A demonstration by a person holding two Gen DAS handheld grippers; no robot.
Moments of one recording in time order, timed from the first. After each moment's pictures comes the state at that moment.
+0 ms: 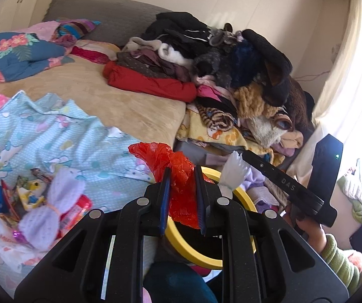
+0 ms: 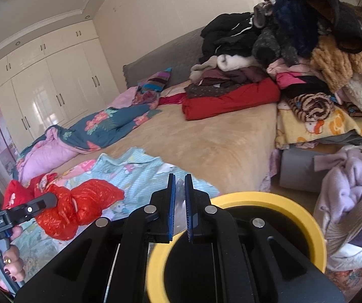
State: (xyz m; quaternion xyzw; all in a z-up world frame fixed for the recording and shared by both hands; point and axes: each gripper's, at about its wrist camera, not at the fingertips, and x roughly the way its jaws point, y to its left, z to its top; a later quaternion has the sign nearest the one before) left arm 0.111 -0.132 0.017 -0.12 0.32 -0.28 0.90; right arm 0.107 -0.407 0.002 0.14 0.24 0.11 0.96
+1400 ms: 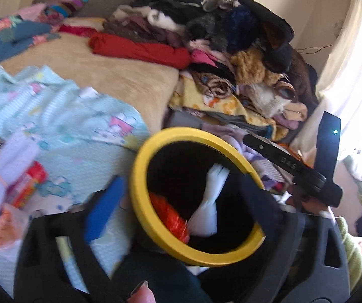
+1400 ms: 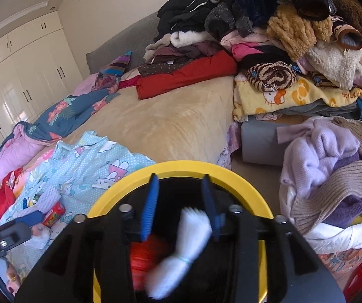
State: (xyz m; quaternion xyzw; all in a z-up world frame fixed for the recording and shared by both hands) left arm 0.111 -0.196 -0.048 -0.08 0.36 -0.29 0.88; right arm 0.117 -0.472 -0.062 0.15 0.30 0.04 0.94
